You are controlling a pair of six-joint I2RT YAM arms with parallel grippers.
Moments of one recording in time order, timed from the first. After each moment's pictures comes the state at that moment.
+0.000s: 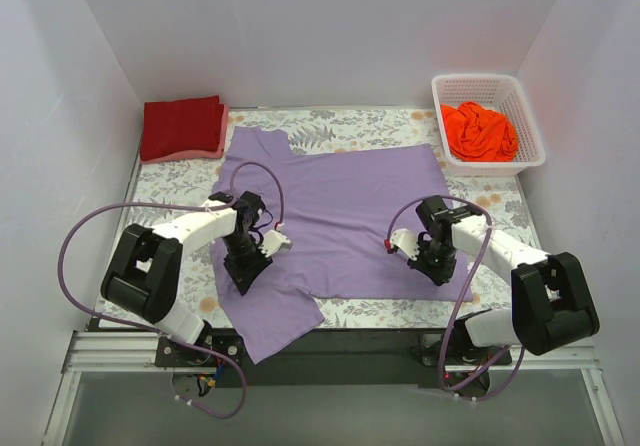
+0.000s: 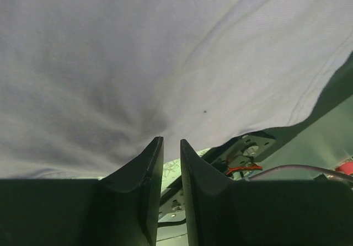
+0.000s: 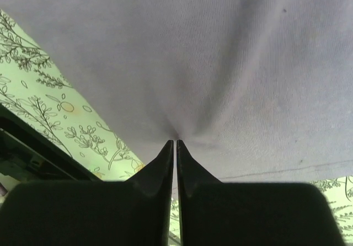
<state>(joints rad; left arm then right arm) -0.44 1.56 0.88 -1.05 0.26 0.54 0.35 1.35 0.70 -0.92 -0.12 -0.81</state>
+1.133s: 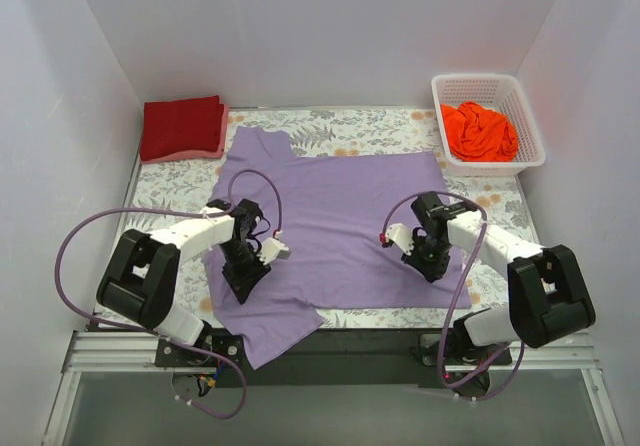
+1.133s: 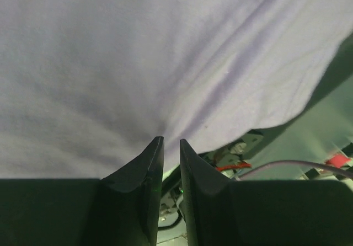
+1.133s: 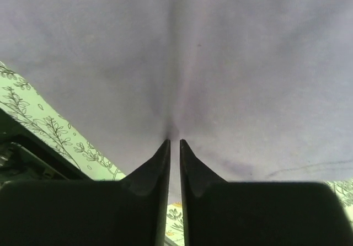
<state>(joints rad) -0.44 1.52 0.80 -1.05 0.31 0.54 0.39 1.38 0.73 -0.90 -0.16 -0.76</state>
